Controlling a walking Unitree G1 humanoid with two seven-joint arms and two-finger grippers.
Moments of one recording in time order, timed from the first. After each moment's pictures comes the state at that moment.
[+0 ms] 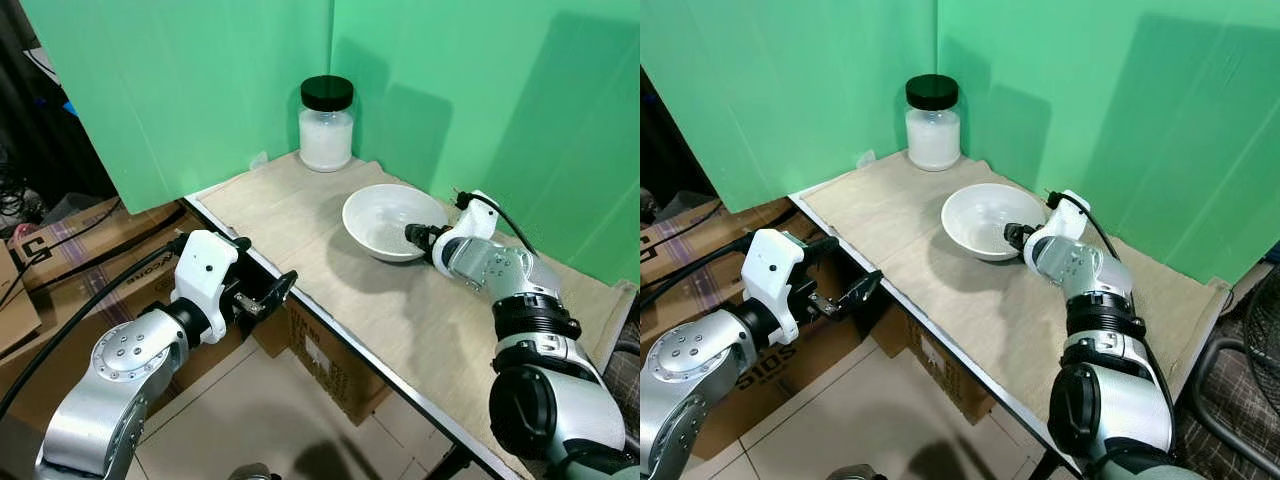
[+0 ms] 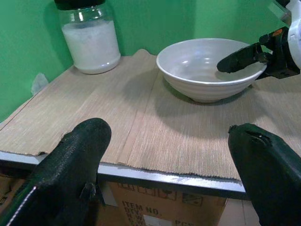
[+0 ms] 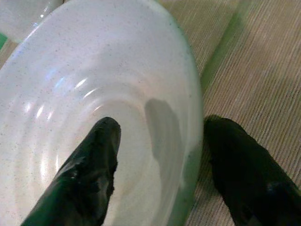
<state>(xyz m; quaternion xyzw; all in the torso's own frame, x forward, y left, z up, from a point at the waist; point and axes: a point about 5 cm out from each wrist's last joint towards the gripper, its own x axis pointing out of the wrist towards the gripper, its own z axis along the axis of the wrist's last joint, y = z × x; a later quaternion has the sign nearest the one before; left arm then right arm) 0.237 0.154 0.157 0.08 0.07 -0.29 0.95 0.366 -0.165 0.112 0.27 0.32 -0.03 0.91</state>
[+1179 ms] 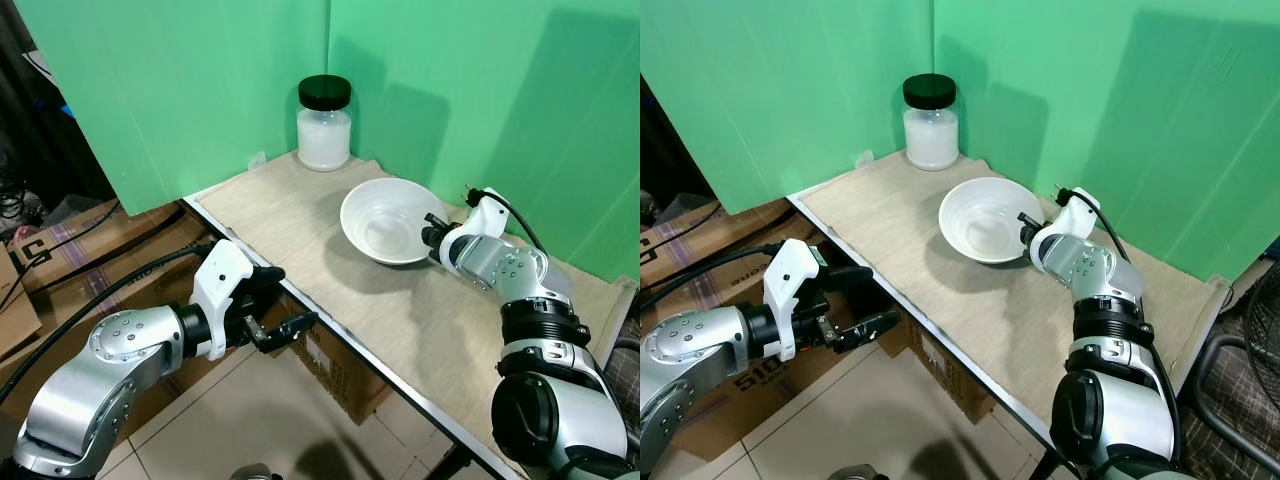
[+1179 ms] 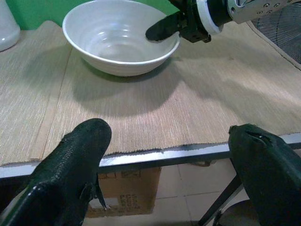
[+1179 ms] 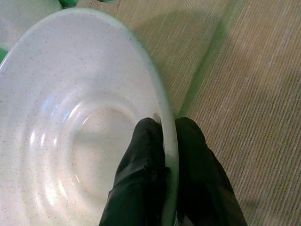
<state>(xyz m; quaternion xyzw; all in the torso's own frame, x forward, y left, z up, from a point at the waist) 0.232 0.149 0.156 0.06 0.15 -0.44 0.88 0.363 -0.170 0.121 0.29 0.30 -0.04 0.91</state>
